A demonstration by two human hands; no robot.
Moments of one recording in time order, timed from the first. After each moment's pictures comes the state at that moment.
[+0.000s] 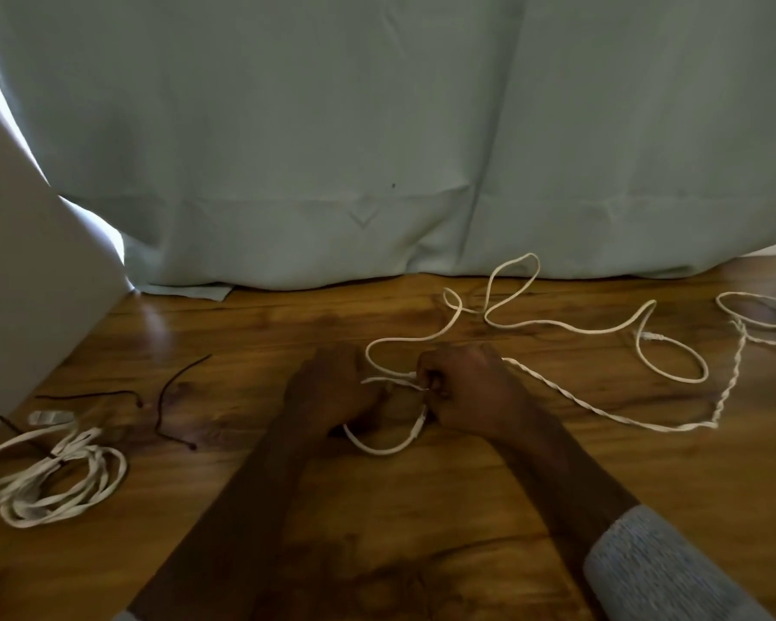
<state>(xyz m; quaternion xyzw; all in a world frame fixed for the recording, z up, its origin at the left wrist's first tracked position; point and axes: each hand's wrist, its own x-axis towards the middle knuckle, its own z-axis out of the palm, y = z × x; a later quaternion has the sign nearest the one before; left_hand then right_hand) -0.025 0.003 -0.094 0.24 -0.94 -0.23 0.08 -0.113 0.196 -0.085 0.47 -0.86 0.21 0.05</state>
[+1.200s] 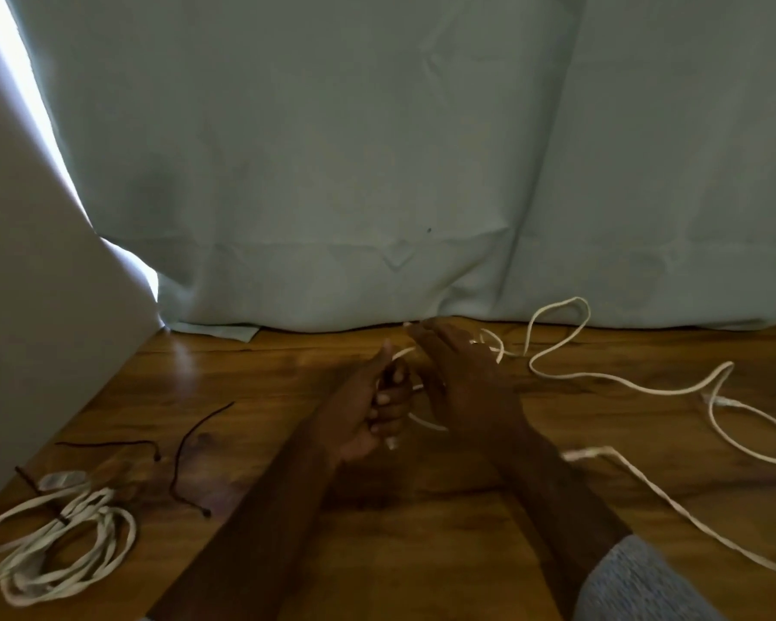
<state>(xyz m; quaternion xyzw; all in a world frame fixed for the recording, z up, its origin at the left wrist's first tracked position) -0.060 -0.020 -0.076 0.03 -0.48 -0.88 0.00 -0.152 0.123 -0.074 0.49 -0.78 0.29 0.24</state>
